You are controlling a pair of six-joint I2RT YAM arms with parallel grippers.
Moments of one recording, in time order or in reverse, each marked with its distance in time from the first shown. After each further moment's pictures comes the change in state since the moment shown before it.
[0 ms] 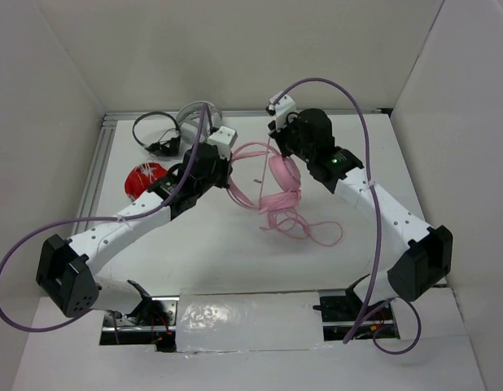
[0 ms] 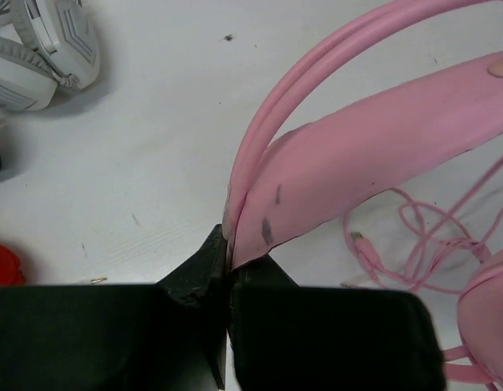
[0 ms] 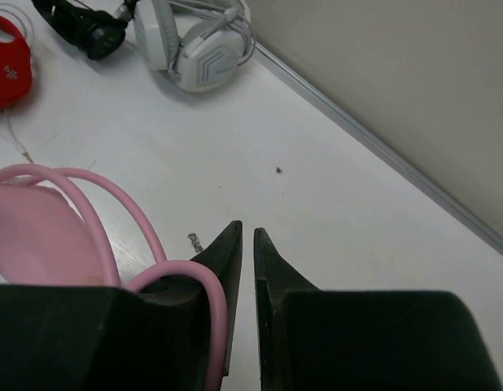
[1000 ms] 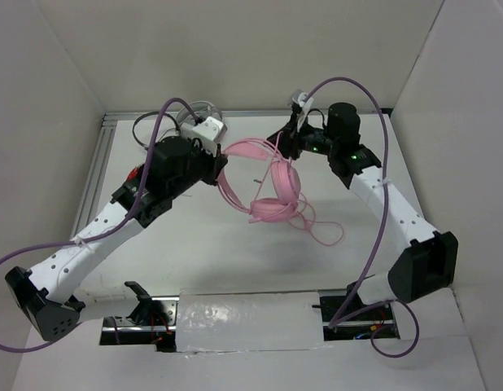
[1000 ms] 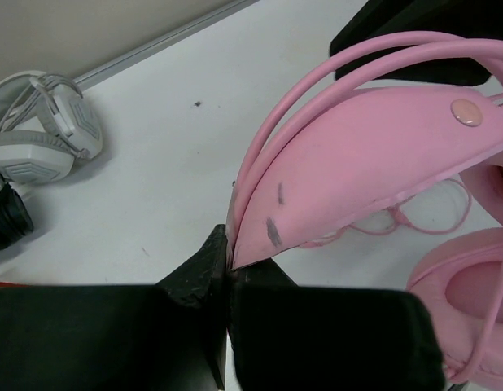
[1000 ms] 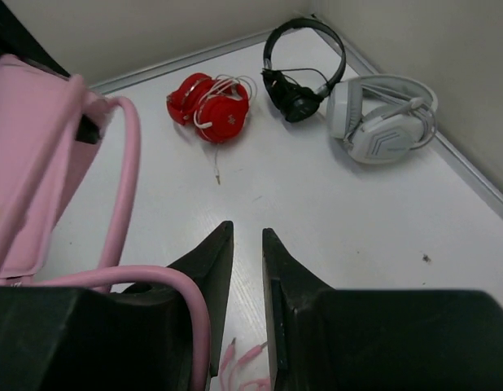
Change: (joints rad) left arm -0.021 -0.183 0.130 -0.145 0.099 0.103; right arm -0.201 0.003 -0.053 0.151 -0.789 0.167
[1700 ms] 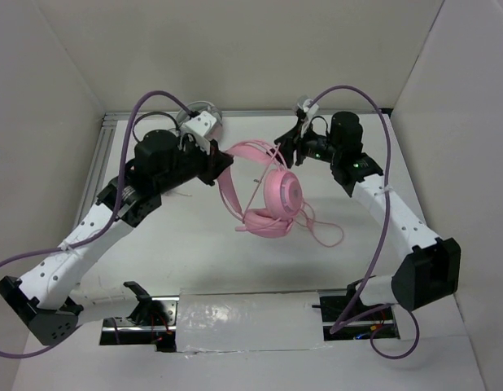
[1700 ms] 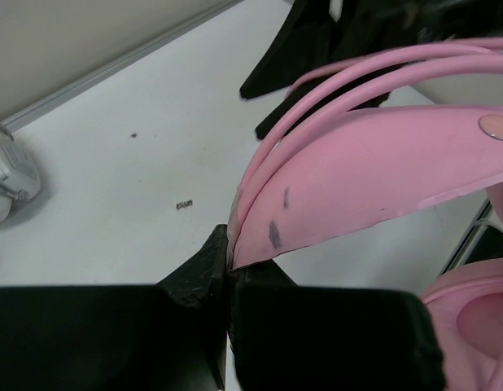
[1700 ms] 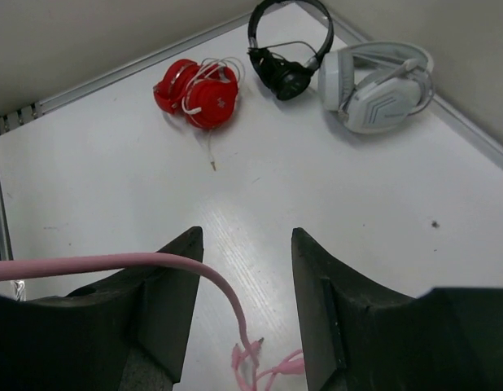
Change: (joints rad) left arm 0.027 -0.030 0.066 -0.040 0.222 -0.031; right arm -0.016 -0.092 -0.102 0.024 0.056 0.027
